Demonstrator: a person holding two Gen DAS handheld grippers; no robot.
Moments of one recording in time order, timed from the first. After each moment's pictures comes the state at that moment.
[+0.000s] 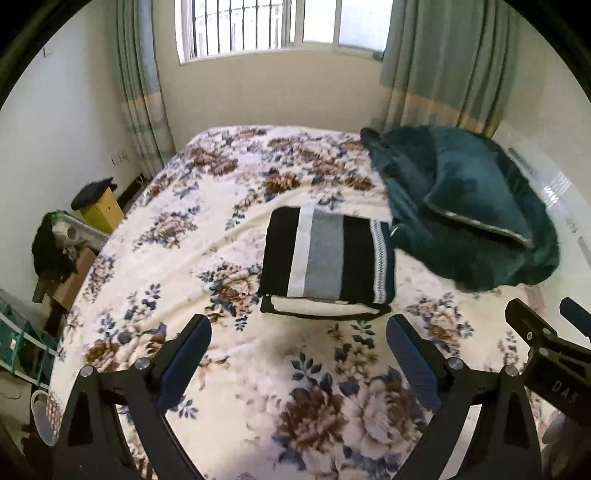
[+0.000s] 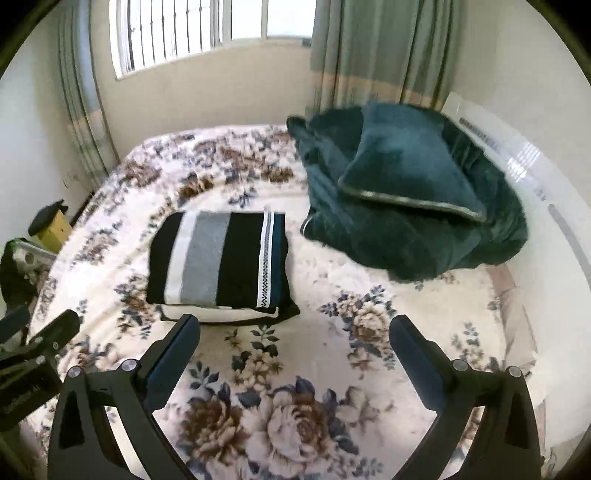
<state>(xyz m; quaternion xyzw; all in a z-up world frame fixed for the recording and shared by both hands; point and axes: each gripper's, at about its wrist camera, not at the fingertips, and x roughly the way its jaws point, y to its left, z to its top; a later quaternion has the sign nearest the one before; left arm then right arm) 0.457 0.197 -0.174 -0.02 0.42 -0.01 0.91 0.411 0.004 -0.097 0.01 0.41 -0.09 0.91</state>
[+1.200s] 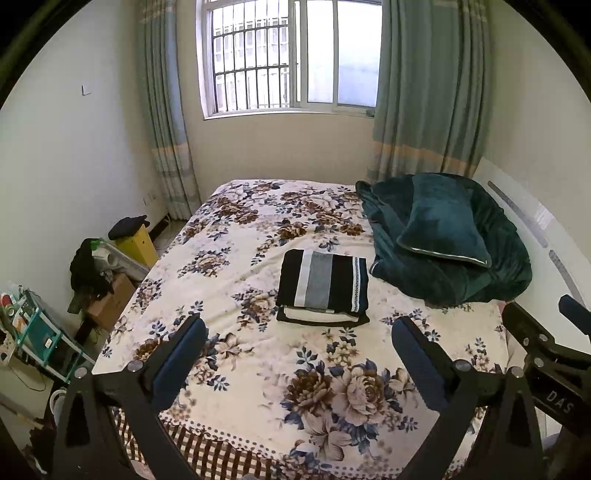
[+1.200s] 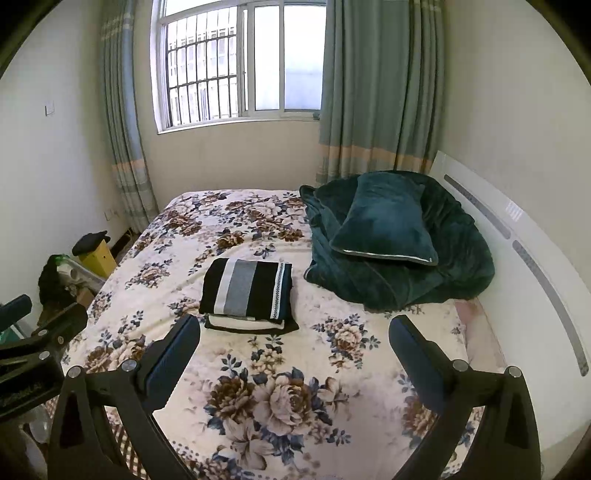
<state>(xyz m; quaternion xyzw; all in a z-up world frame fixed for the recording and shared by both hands) 0.286 0.176 -0.035 -0.01 0.34 0.02 0.94 0.185 -0.008 0.105 0.00 0.33 -0.05 0.94</state>
